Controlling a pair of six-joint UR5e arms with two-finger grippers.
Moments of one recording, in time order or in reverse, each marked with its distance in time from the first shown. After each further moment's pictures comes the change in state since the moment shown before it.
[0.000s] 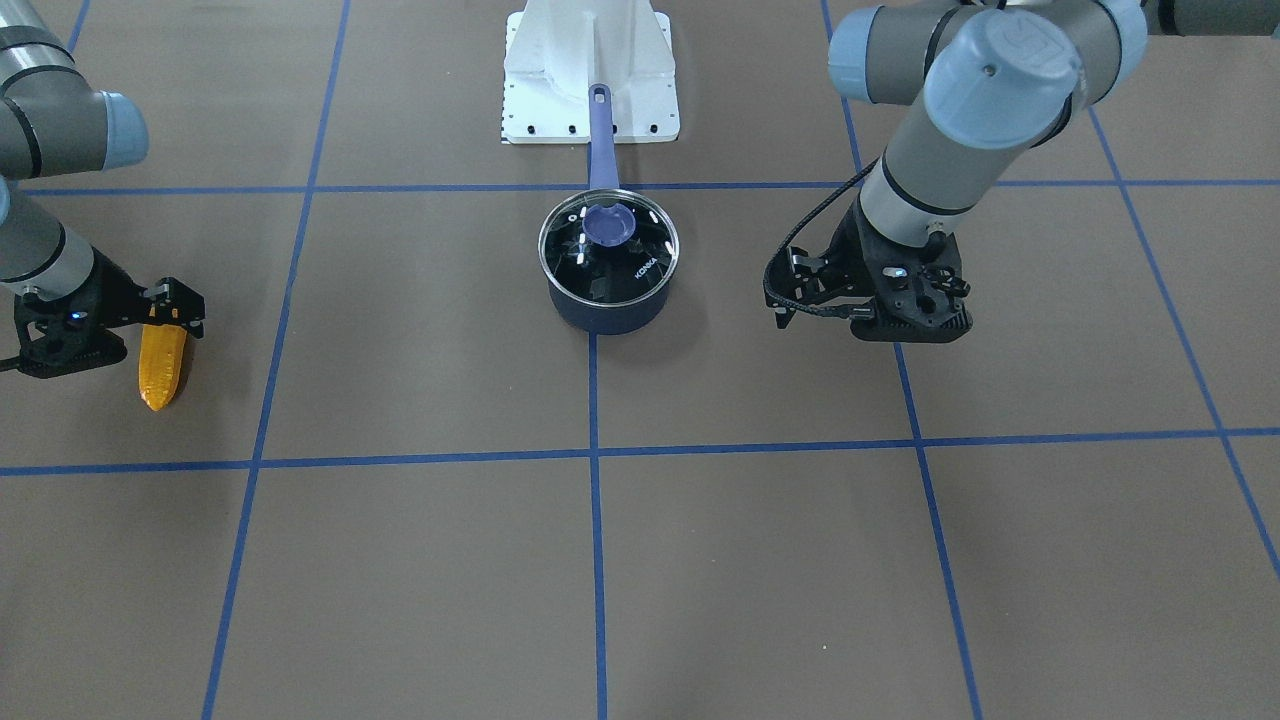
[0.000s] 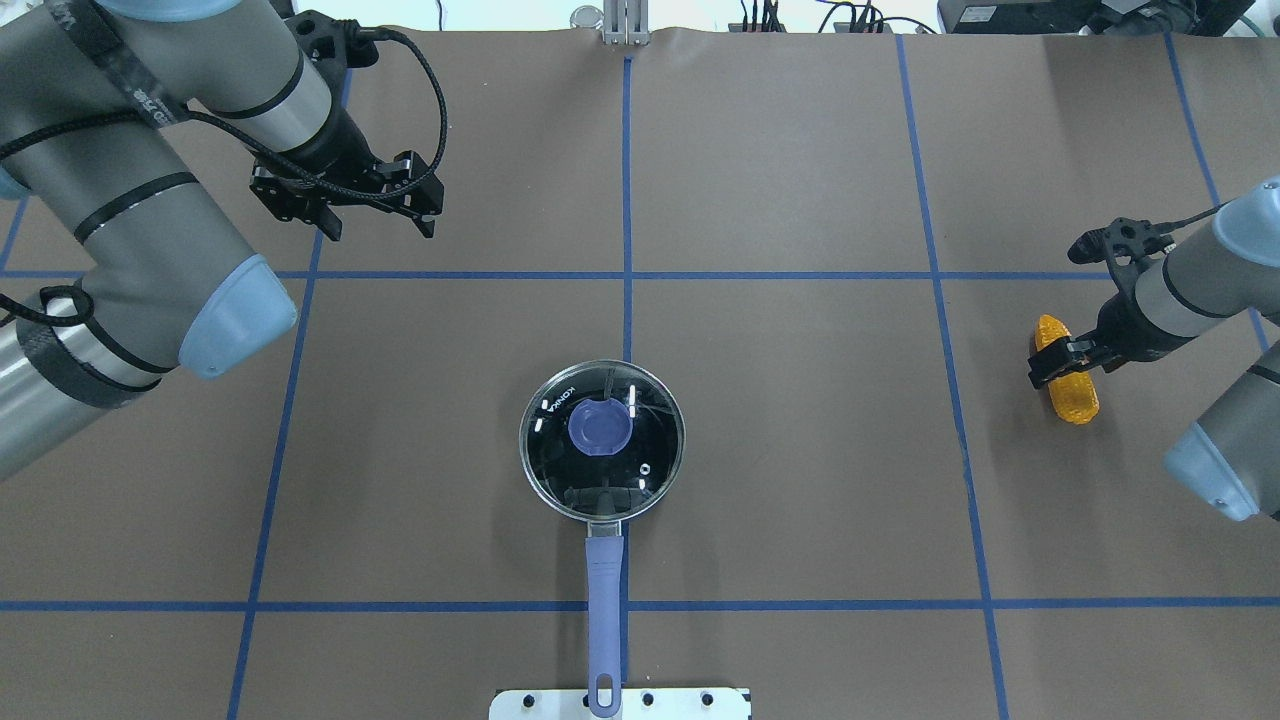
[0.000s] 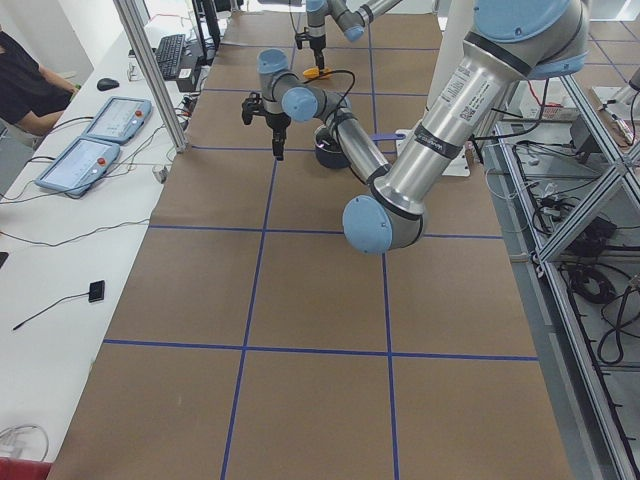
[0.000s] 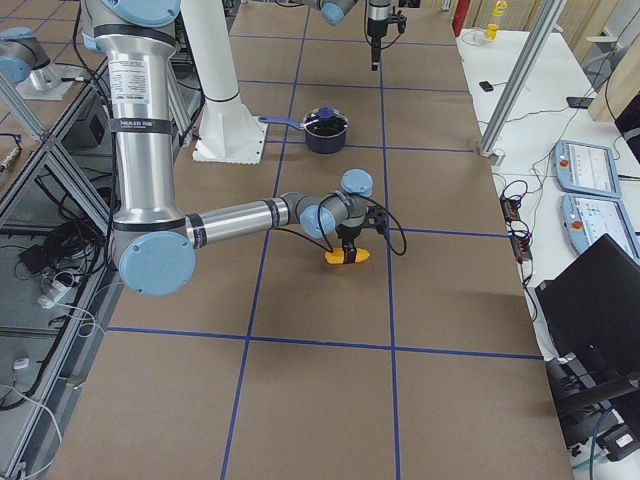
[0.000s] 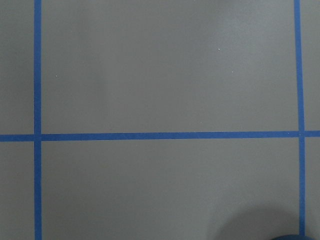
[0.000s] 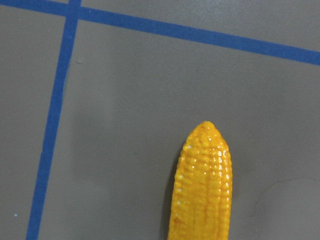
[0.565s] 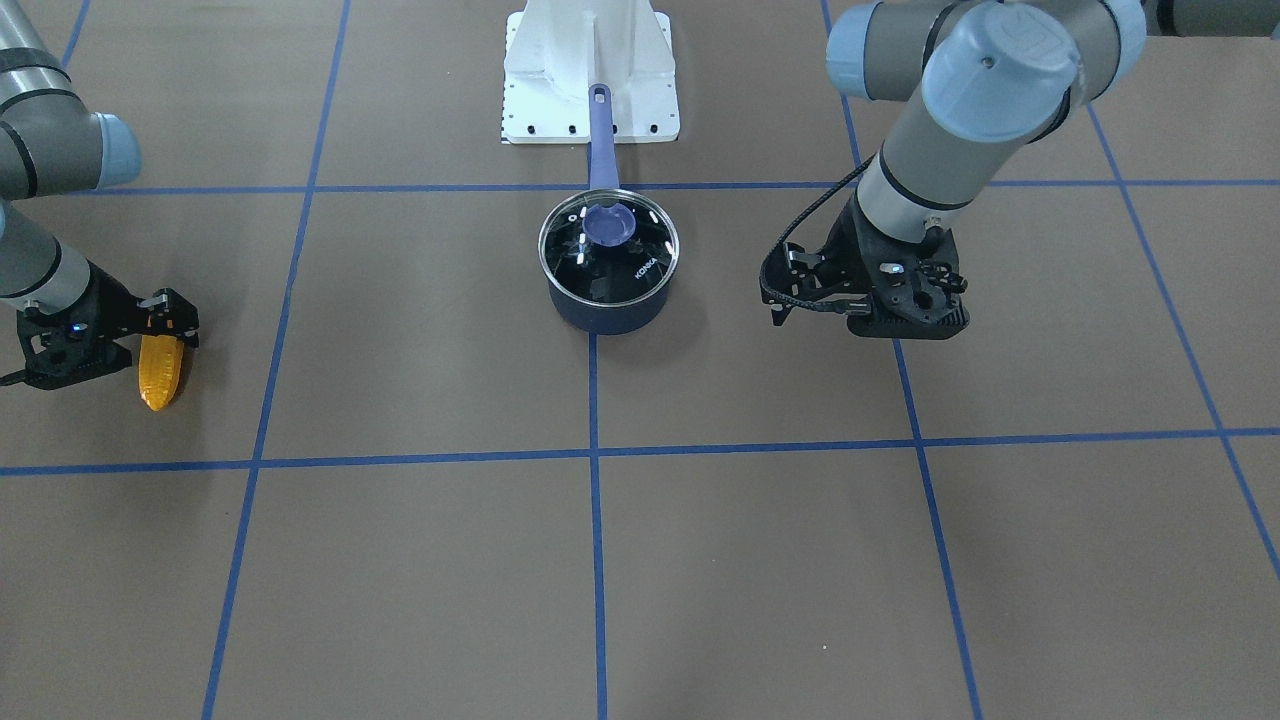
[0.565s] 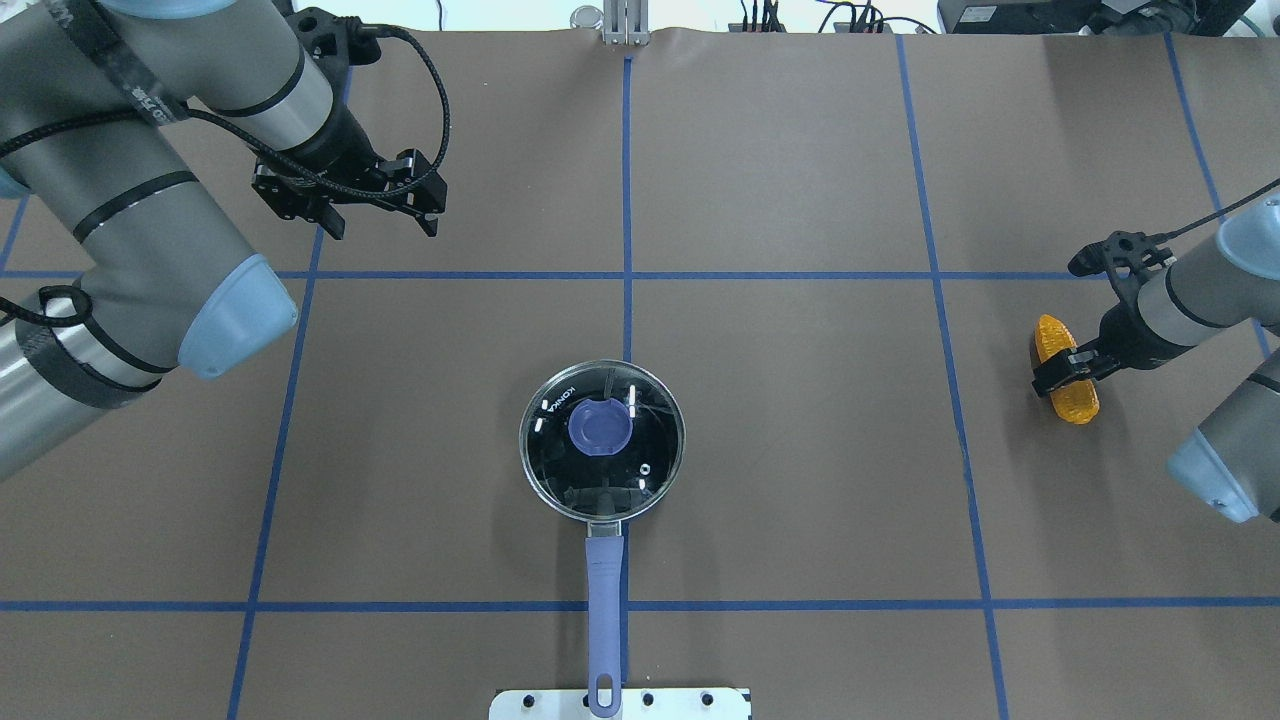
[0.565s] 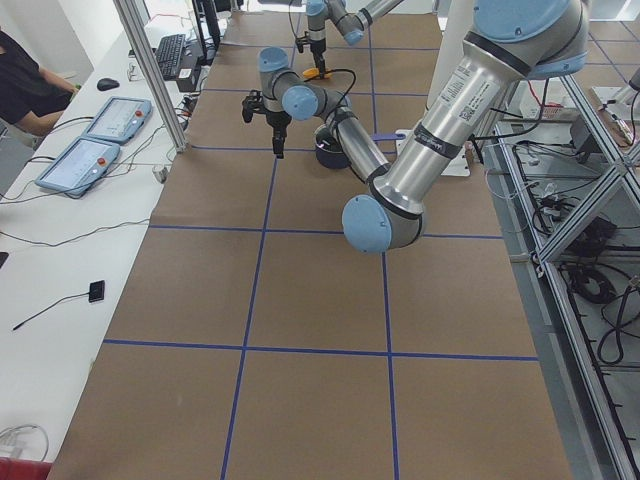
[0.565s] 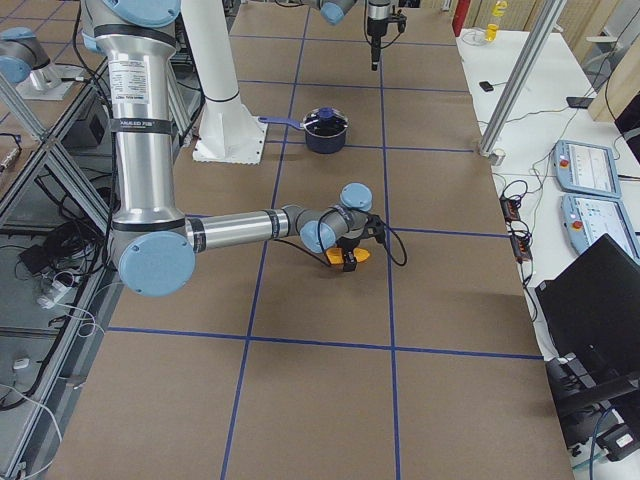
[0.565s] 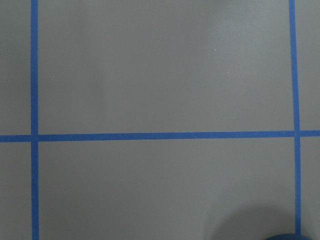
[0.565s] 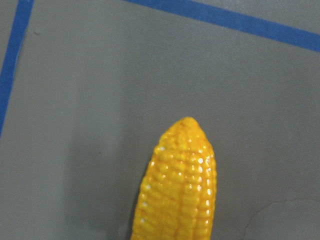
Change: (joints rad) left arm 0.000 -0.002 -0.007 -0.001 -0.001 0.000; right arm 0.000 0.001 -0.059 0.088 0.033 -0.031
